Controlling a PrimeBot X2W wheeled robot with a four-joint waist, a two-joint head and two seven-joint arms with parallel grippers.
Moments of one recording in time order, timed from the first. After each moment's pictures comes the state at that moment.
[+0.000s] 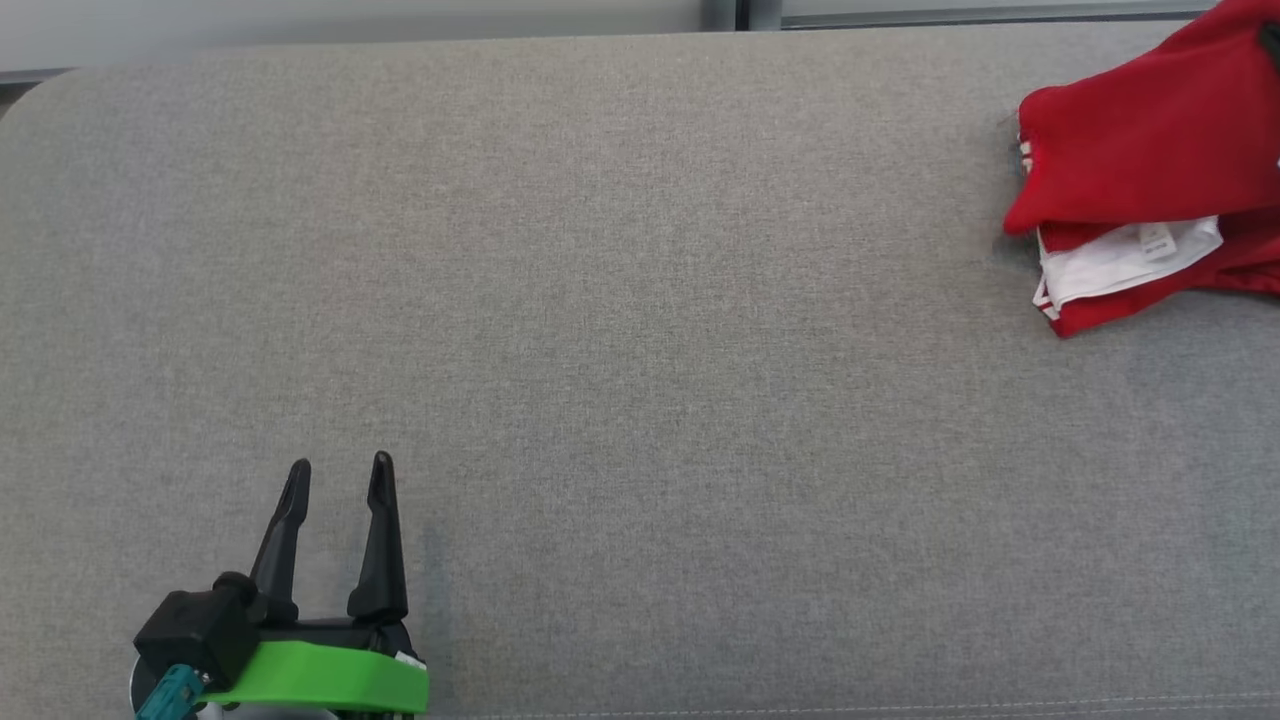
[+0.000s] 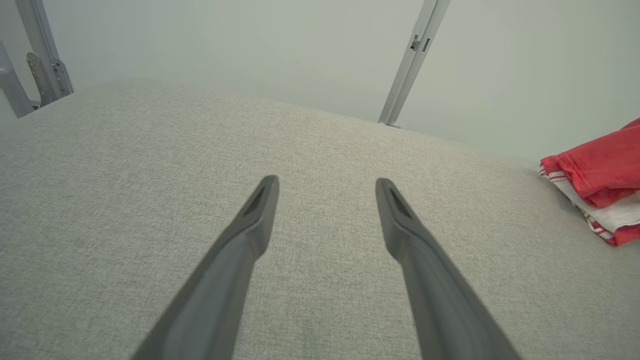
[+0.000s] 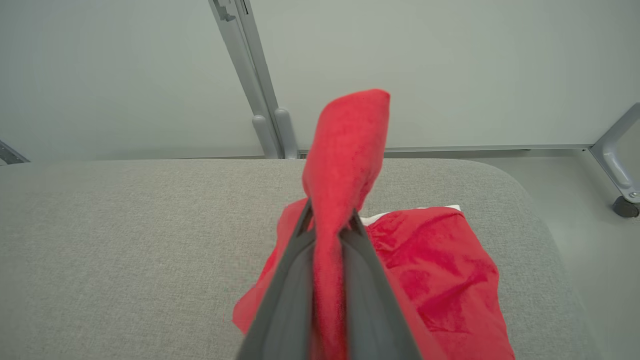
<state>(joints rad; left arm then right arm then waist) 0.10 0.05 -0.18 -0.07 -0.42 0.05 -0.25 -0.99 -0.69 0.82 0.76 1.03 0.08 0.15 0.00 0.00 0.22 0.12</state>
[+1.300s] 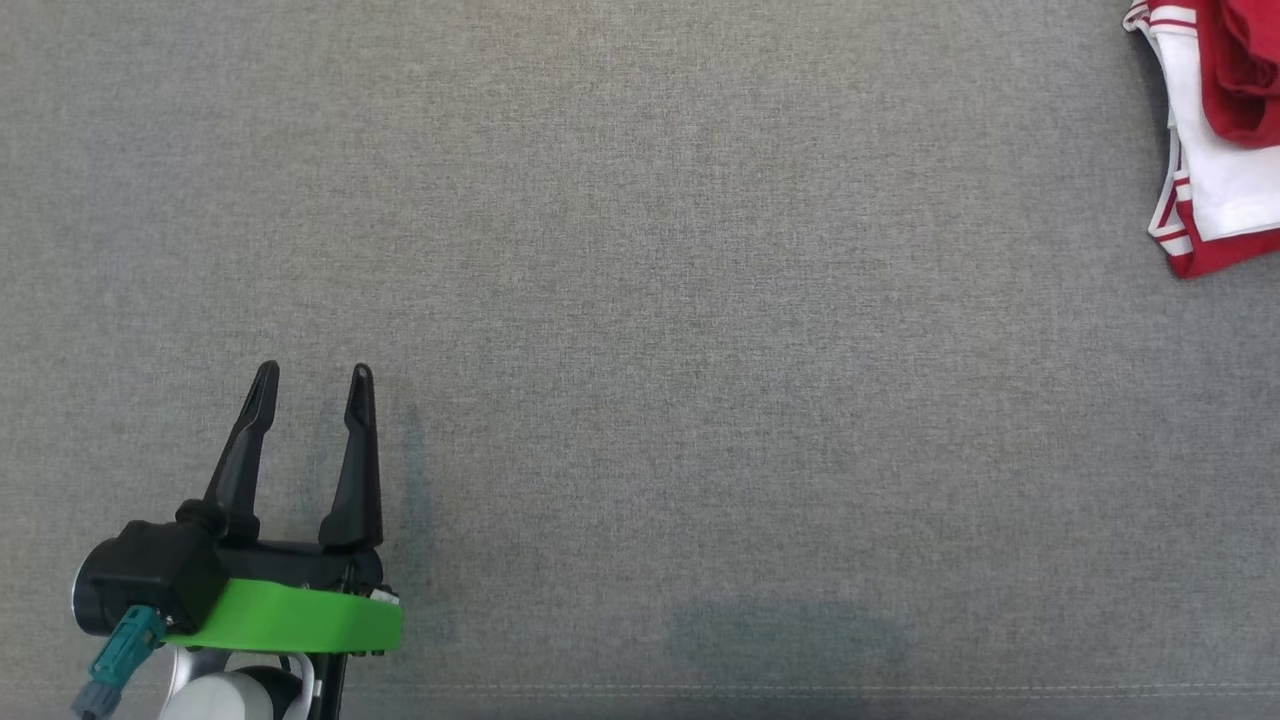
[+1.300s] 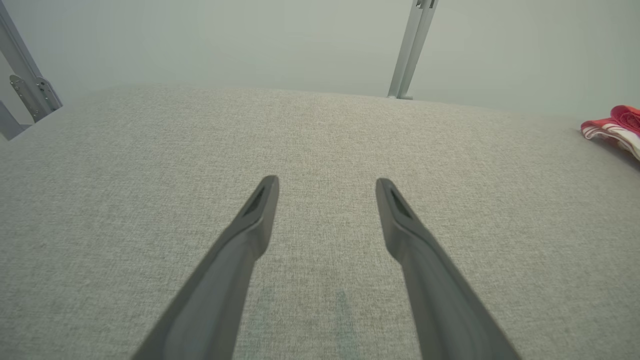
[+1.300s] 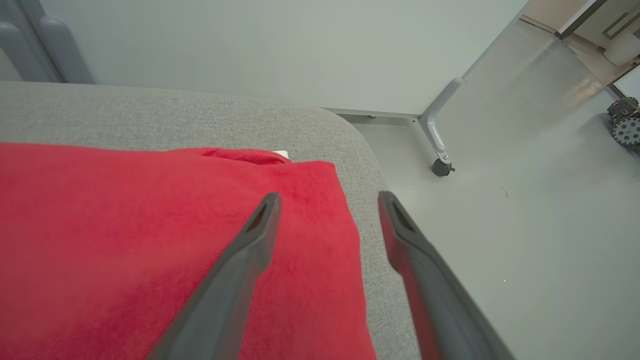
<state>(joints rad) 0.00 0.12 -0.18 -0.17 -0.36 0.04 -0.22 -1.05 -0.78 0.85 1.02 0.80 -0.11 -0.06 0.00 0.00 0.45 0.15</state>
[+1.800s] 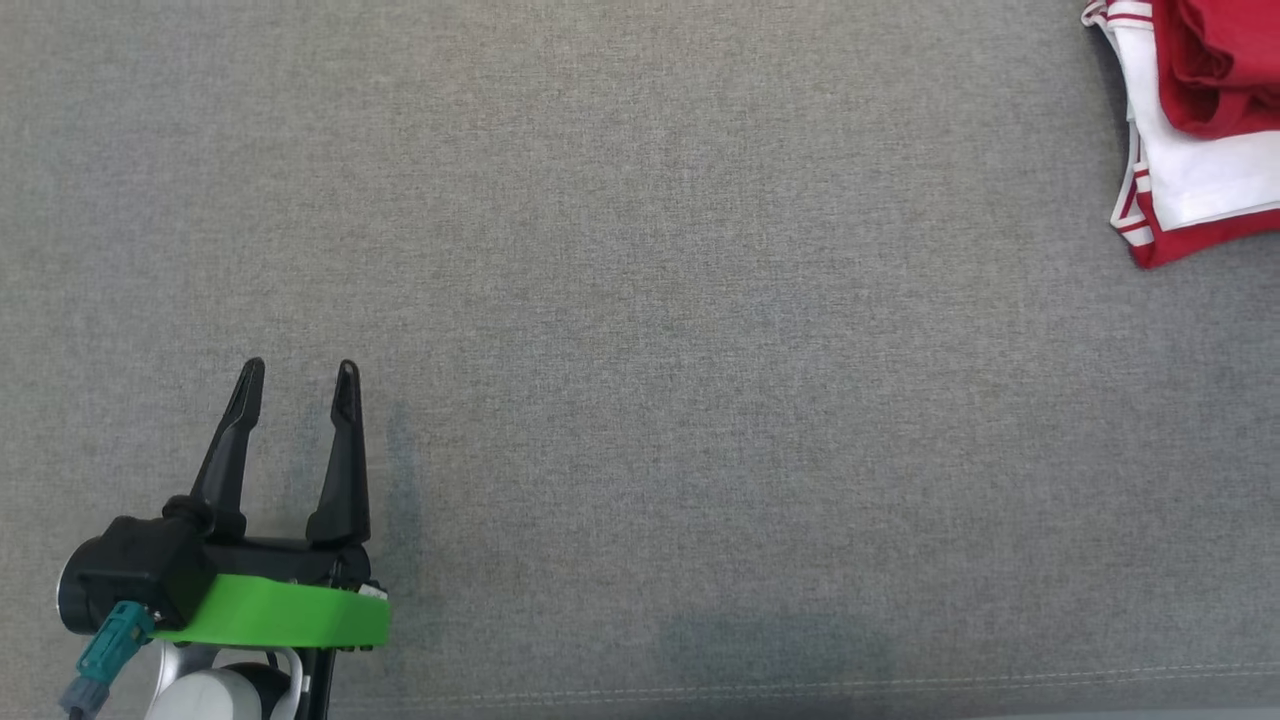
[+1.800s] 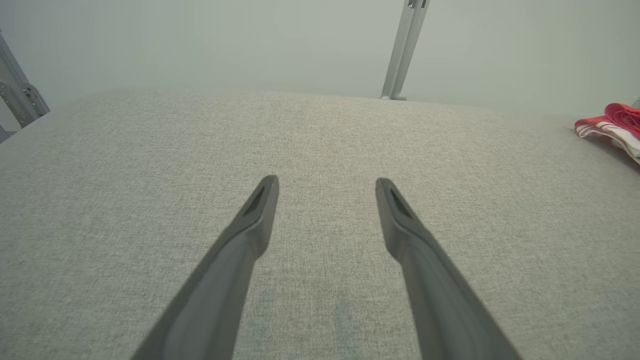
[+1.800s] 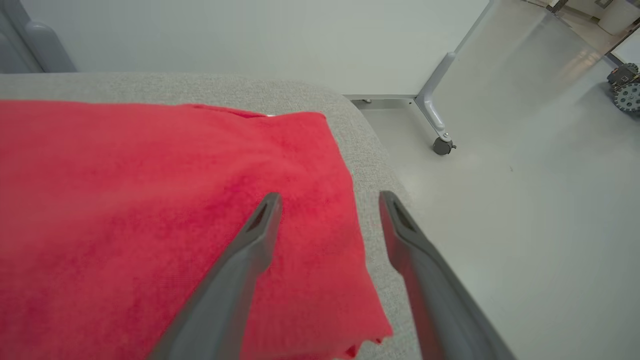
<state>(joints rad) 0.00 0.13 -0.16 -0.17 -0.36 0.05 -0.21 -0.99 -0.70 0.80 1.09 0.84 -0.12 -0.15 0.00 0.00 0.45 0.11</state>
